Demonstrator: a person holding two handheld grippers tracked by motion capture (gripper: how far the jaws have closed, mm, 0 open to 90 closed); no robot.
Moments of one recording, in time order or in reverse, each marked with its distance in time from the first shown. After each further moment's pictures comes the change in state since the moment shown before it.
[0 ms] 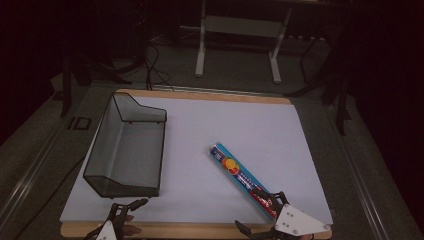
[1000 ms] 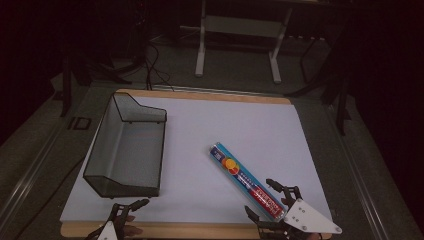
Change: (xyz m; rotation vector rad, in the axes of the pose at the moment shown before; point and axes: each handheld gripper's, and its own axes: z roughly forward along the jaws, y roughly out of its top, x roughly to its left) left arm -0.001 0.001 0.001 -0.002 -0.006 0.004; right arm -0.011 0.014 -0.013 -0.010 -0.186 -0.017
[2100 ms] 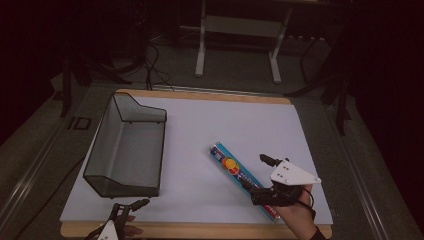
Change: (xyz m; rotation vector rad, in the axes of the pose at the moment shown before) left arm 0.001 -0.001 0.001 0.009 -0.003 -0.013; right arm -0.044 0.021 0.054 0.174 0.000 0.054
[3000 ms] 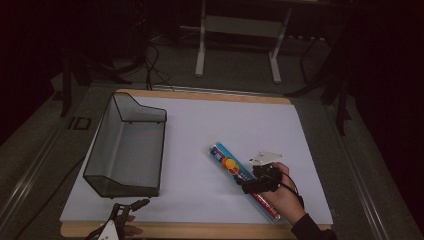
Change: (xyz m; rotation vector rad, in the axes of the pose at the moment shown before) left arm 0.000 0.000 0.000 0.007 -0.002 0.007; right arm -0.032 -0.046 0.078 0.372 0.058 0.070
